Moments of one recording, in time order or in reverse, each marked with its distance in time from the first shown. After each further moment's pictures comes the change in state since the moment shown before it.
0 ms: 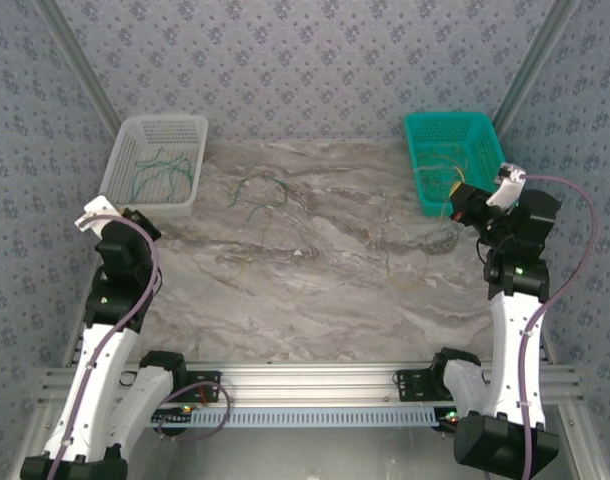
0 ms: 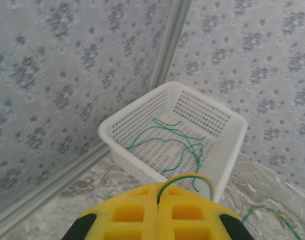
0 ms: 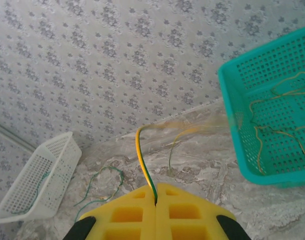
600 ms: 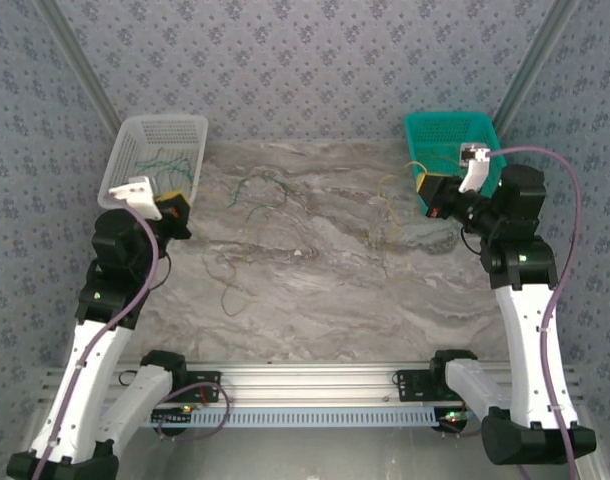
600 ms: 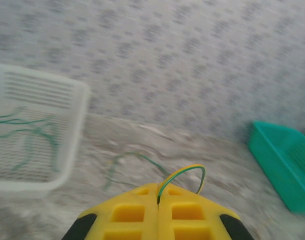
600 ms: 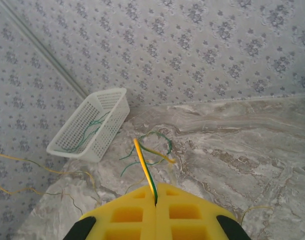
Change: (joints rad) left arm -0.116 0.040 0.132 0.015 0.681 0.114; right arm 0.298 0.089 0.292 -0.242 -0.014 -0.146
